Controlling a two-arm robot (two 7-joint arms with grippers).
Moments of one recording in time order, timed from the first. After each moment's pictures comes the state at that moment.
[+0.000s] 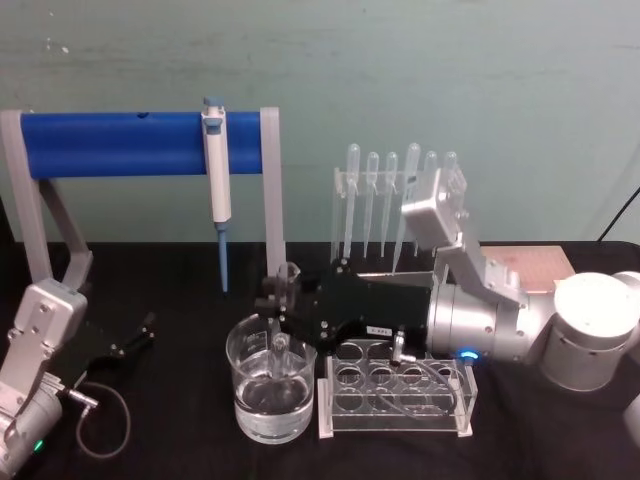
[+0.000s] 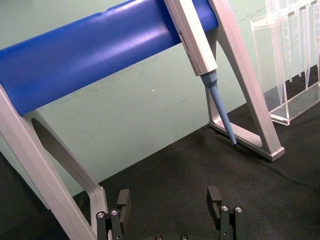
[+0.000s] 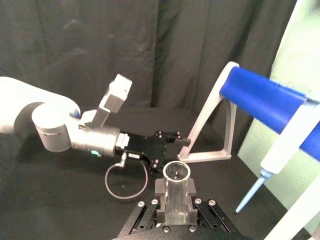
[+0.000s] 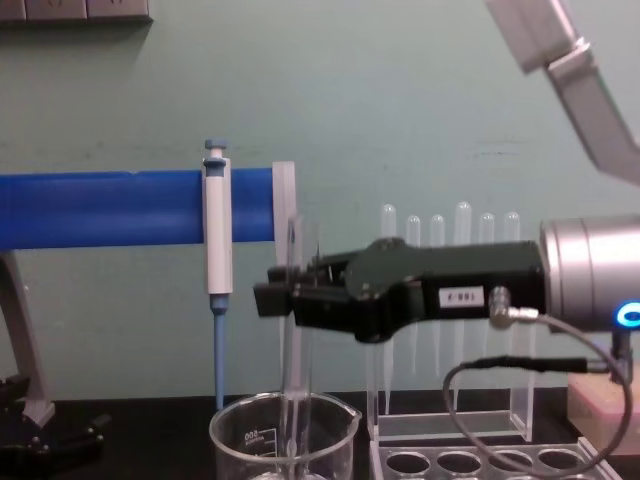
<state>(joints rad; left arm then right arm) -0.20 0.60 0.45 -1.41 -0.25 -0.12 0.03 0.60 0.46 -0.68 -1.44 0.47 0.02 0.78</state>
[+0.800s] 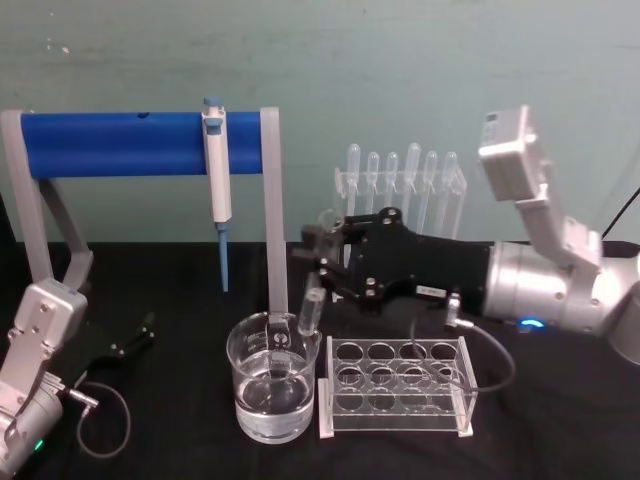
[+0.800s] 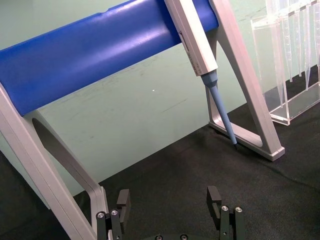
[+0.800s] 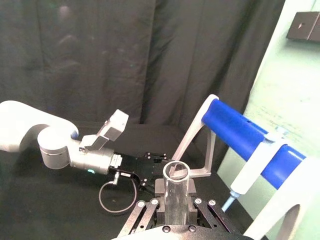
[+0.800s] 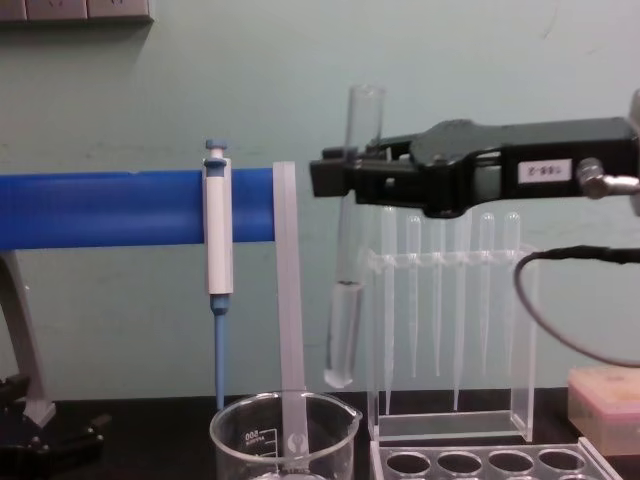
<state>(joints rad) -0.20 0.60 0.45 -1.41 -0.25 -0.12 0.03 0.58 0.60 -0.61 -1.65 0.54 0.08 0.72</state>
